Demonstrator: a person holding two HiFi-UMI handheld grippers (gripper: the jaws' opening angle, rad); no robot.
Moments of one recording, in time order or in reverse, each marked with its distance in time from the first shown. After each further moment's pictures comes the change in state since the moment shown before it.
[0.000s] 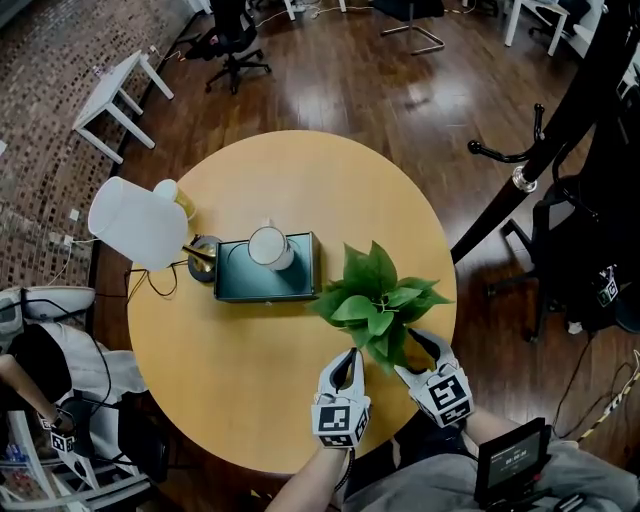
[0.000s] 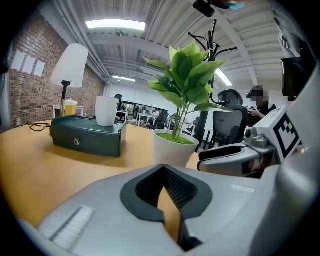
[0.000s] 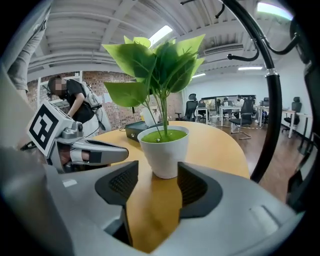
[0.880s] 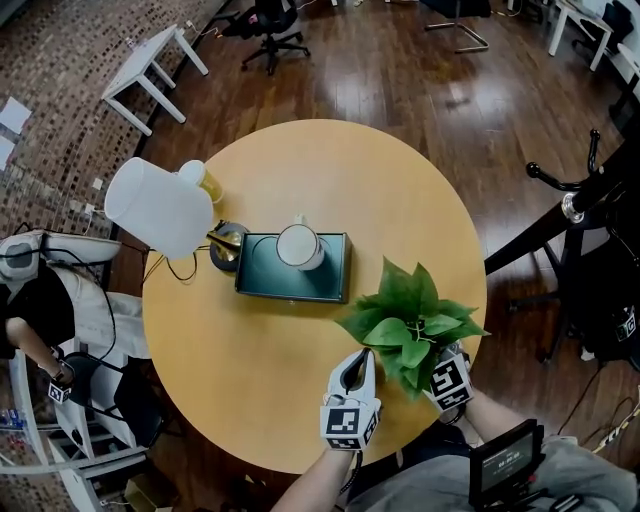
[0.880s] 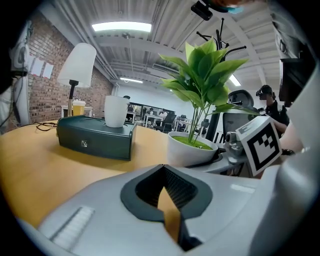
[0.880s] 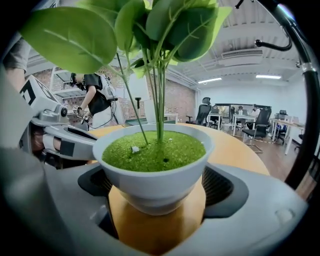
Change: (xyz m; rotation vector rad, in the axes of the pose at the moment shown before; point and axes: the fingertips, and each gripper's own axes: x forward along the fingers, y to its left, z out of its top) left arm 0.016 0.023 0.007 -0.028 -0.012 0.083; right arm 0.078 -0.022 0.009 -0.140 -0.004 0.081
